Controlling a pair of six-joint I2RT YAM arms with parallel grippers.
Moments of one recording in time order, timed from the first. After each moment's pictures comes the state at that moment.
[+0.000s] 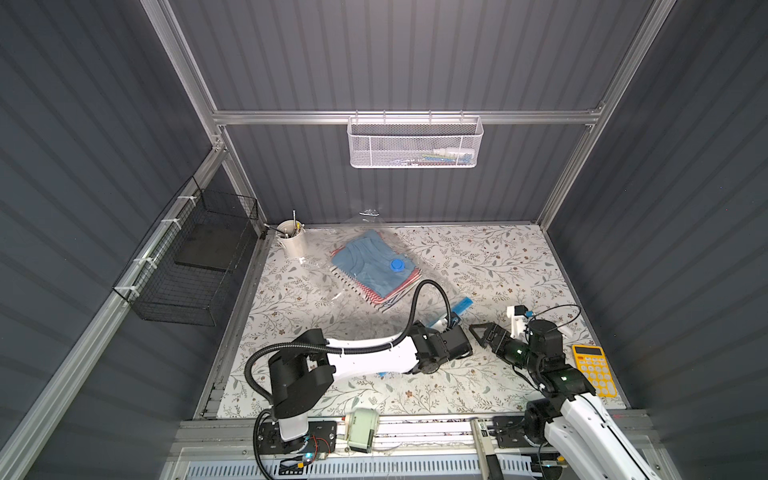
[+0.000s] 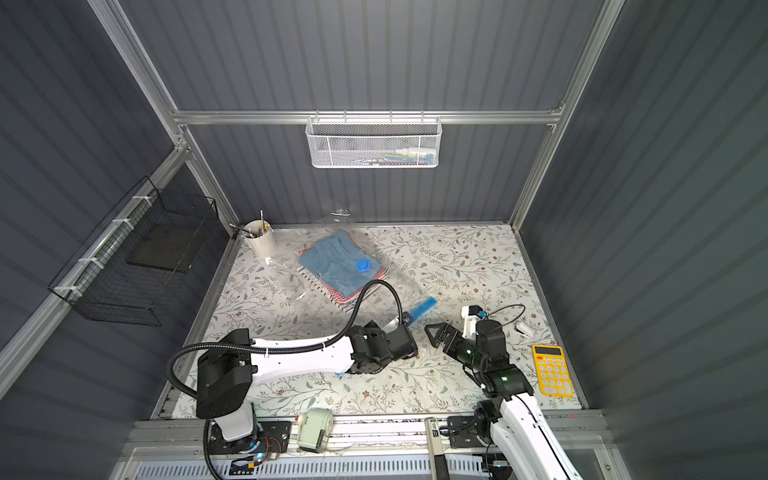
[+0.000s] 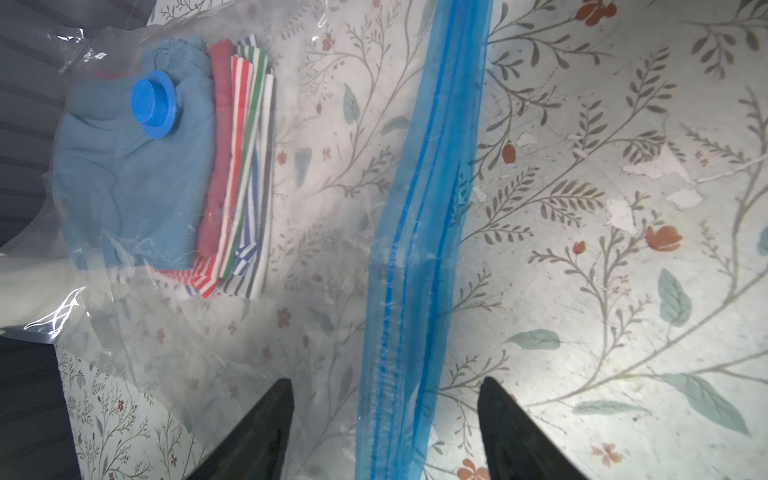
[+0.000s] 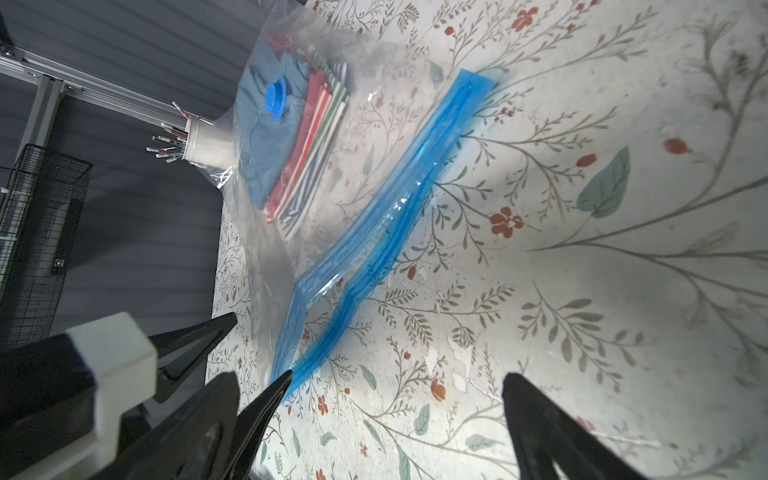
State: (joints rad) left arm -1.27 1.81 1.29 -0.72 -0.61 -0.25; right arm 0.18 0.54 0.27 -0.30 -0.44 0.76
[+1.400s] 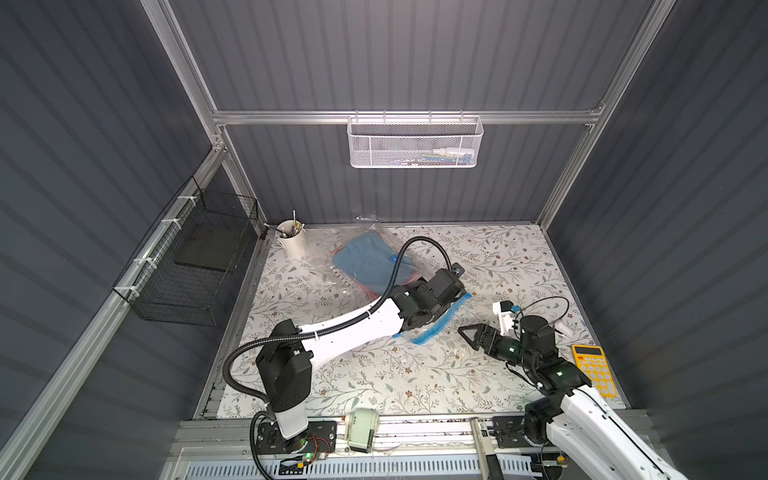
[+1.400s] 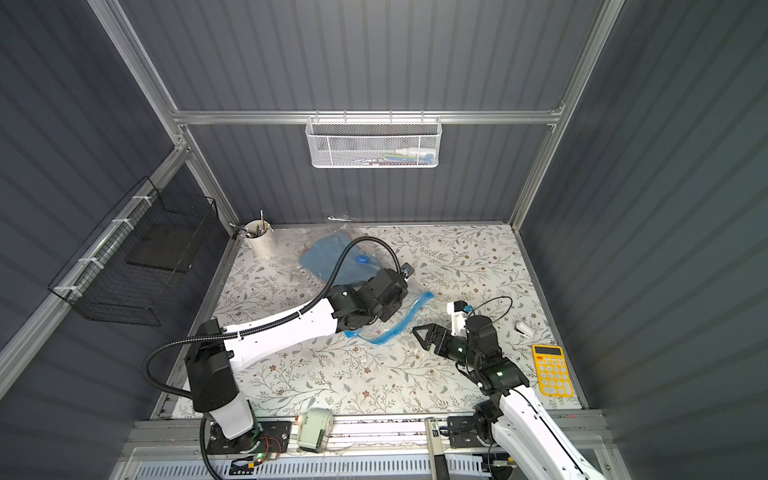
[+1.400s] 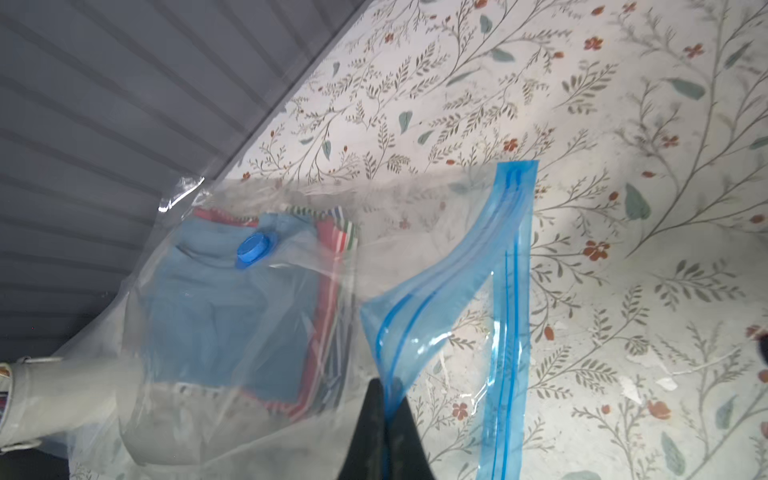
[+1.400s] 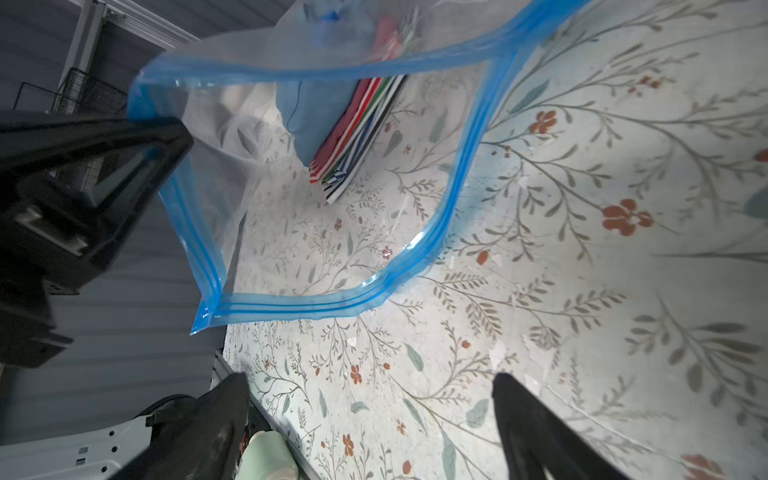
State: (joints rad) left arm -1.07 1.75 1.56 -0.63 -0.49 0.04; right arm 0.36 0.66 0.33 -0.21 -0.45 0.78
